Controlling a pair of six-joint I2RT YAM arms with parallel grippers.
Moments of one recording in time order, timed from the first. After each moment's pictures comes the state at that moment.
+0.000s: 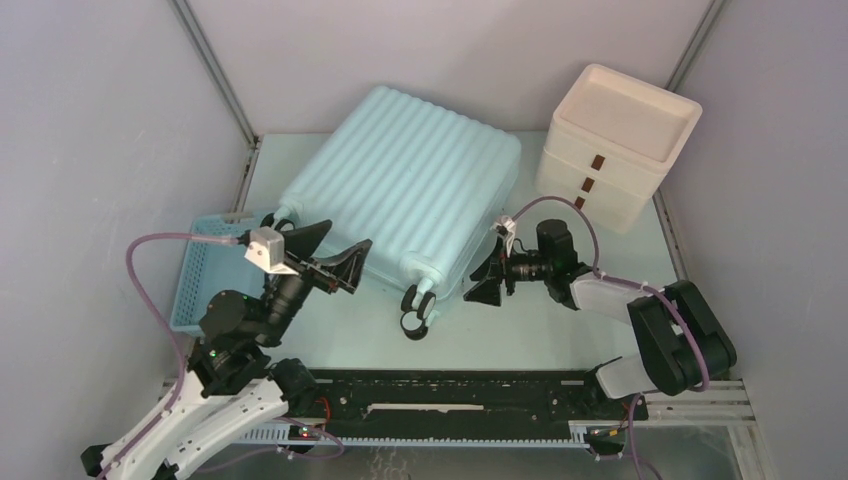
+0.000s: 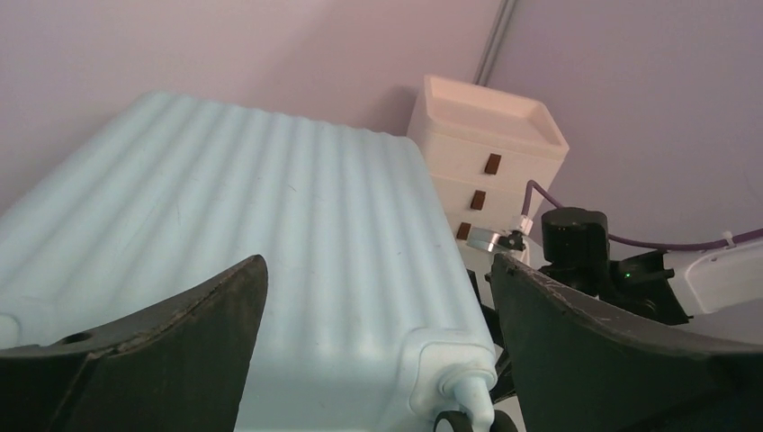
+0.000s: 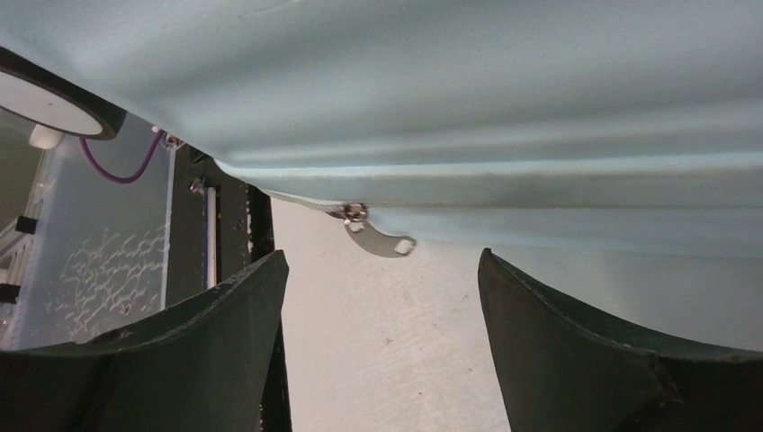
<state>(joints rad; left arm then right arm) -0.83 0.37 0.71 -0.06 -0.27 -0.16 0.39 1.43 0.53 0.42 -1.03 0.13</state>
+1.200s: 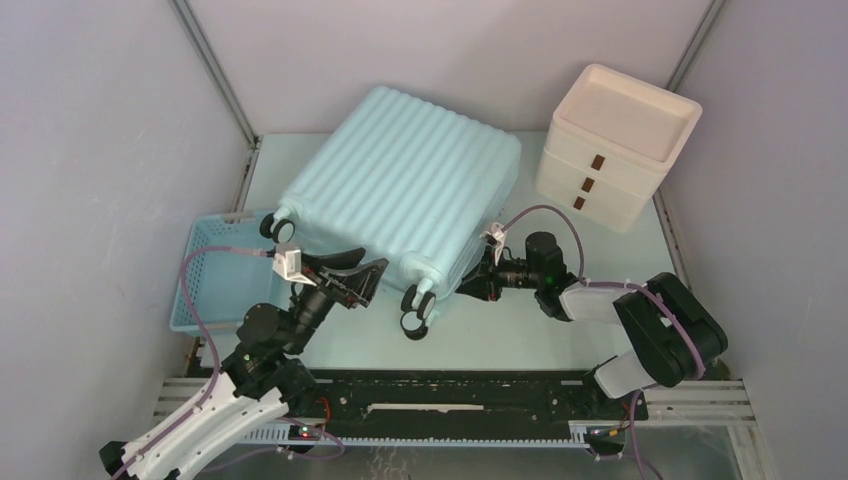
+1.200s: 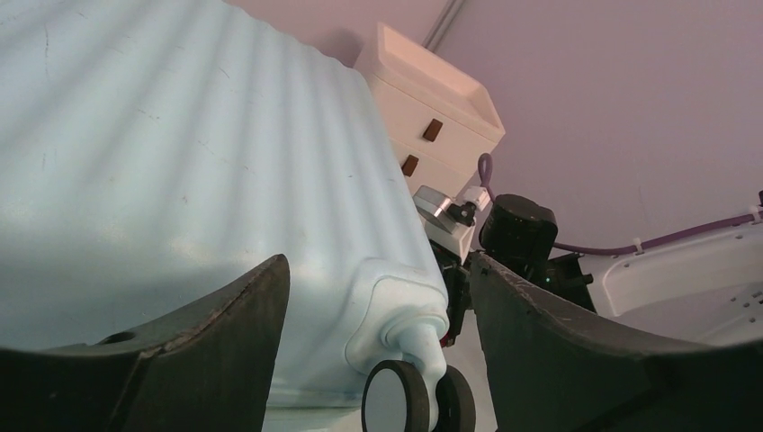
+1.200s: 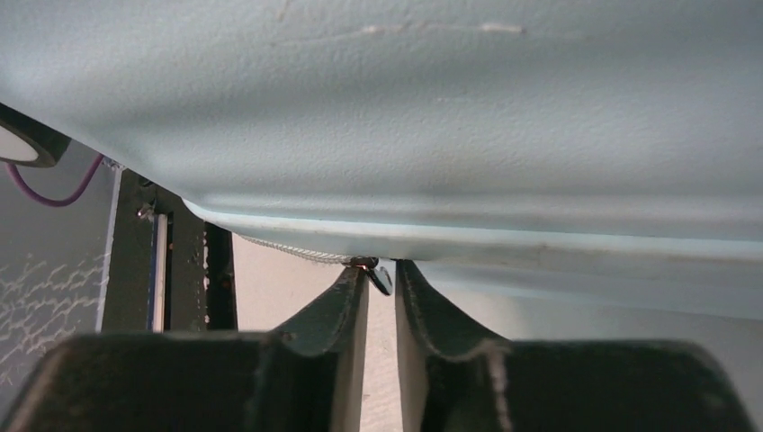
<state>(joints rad) -0.83 0.29 0.38 0.15 -0.22 -0.50 0.52 1.48 0.46 0.72 -0.85 0.18</state>
